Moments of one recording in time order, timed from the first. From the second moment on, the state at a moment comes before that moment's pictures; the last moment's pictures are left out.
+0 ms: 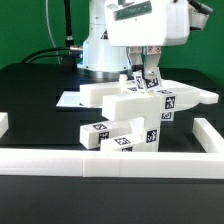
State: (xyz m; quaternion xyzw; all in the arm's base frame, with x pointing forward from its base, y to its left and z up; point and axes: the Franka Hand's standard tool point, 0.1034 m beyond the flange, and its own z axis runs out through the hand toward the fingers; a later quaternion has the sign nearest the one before) arm 0.600 0.024 0.123 -0.78 0.62 -0.03 0.09
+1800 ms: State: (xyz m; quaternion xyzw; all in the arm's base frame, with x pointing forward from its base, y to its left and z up) arm 0.609 0.032 0.124 -0.90 0.42 -0.04 0.08
